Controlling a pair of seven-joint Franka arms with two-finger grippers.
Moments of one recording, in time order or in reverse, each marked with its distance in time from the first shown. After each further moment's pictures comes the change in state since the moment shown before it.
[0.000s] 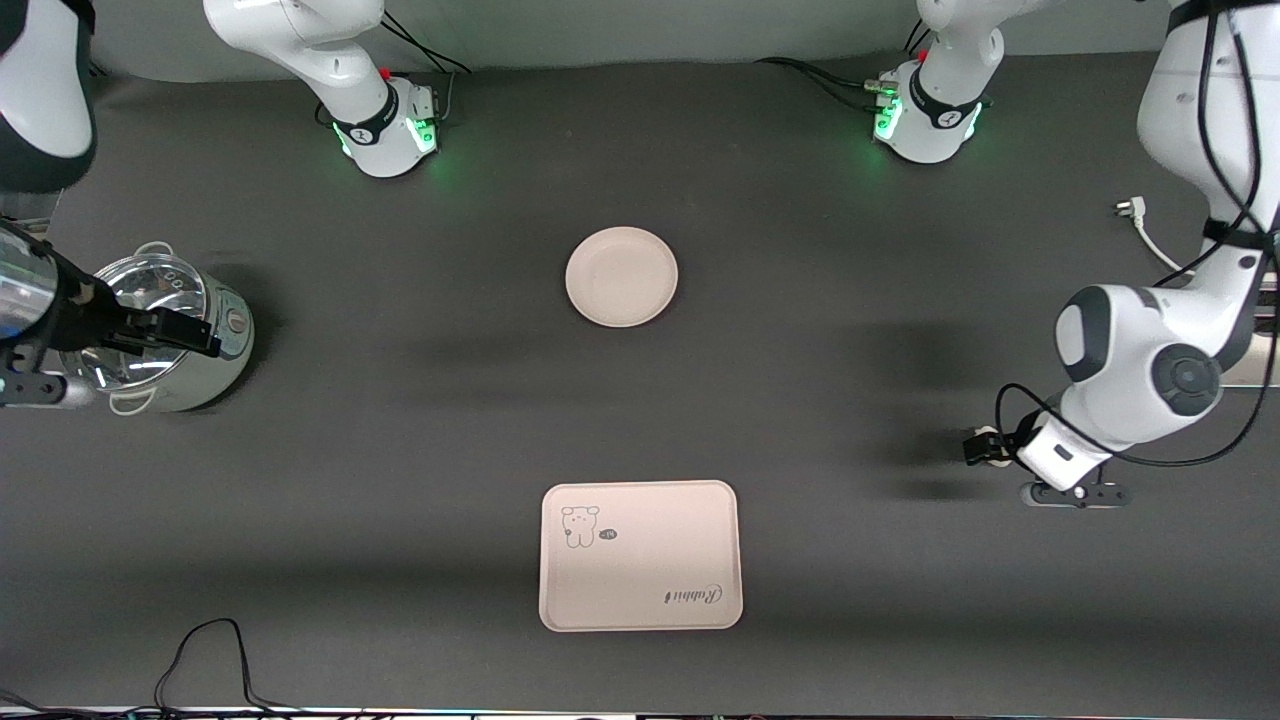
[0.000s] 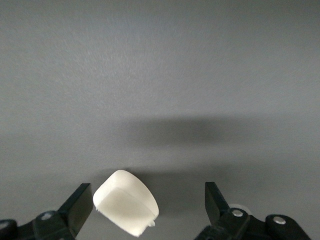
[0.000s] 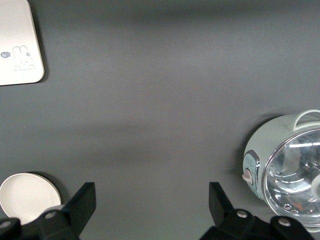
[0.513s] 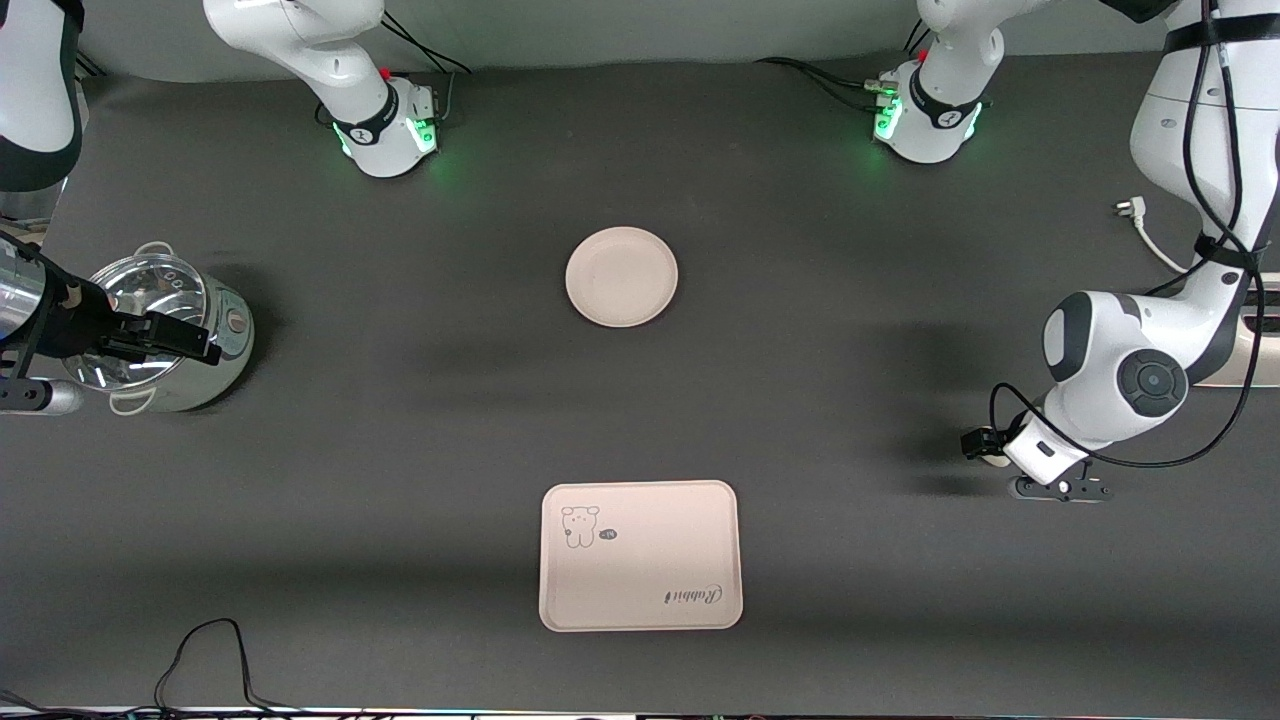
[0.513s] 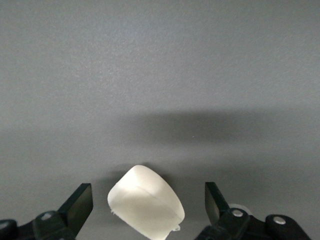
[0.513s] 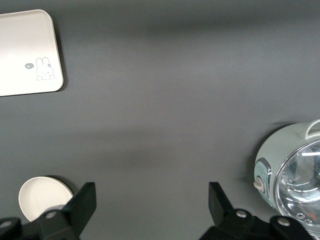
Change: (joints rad) left arm 0.005 0.018 0.018 -0.033 0.083 0.033 -0.031; right arm 0.001 0.005 -0.003 0.049 0.045 -0.003 0.000
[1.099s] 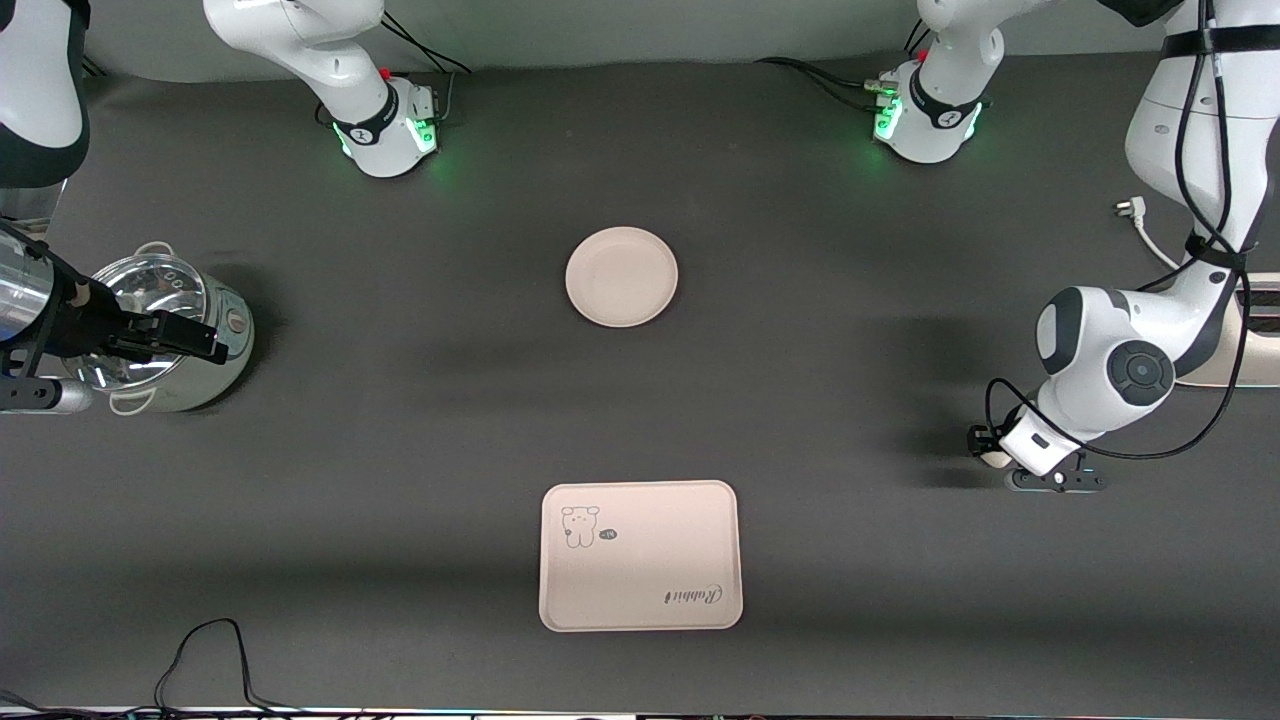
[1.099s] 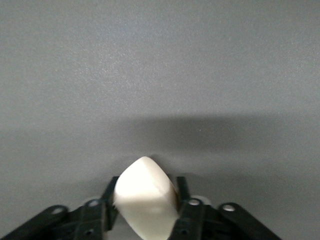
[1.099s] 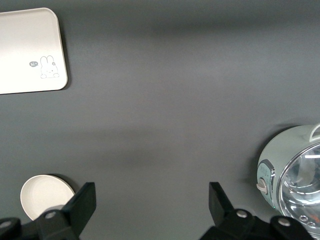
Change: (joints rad) left arm 0.000 0.001 0.013 -0.053 0.002 0.080 -0.024; right arm 0.010 0.004 0.008 0.003 0.001 0.000 0.000
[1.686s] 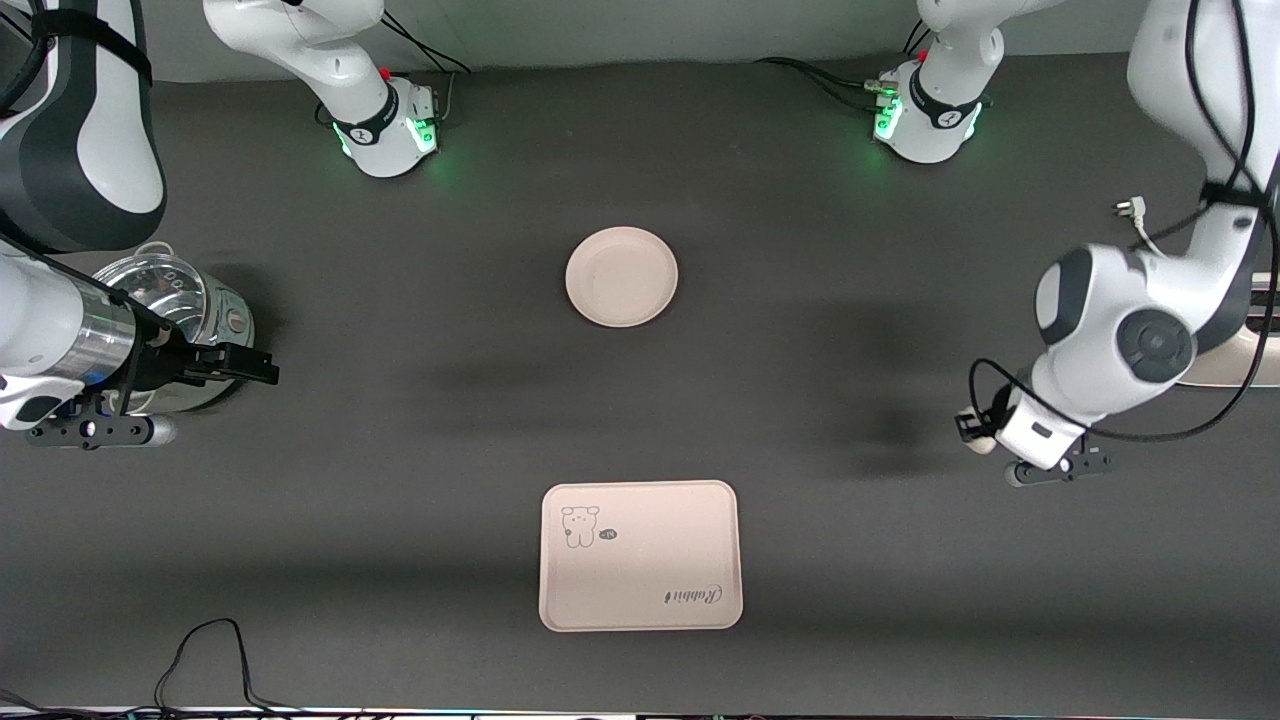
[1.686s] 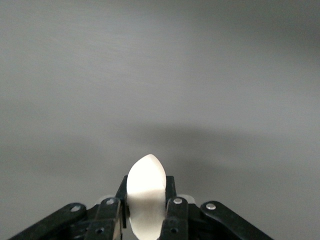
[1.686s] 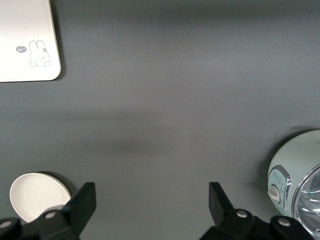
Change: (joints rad) left arm -0.006 -0.264 -0.187 0.061 -0.217 -0.344 -0.275; right arm 0.038 0.080 0.000 -0.002 0.000 0.024 0.000
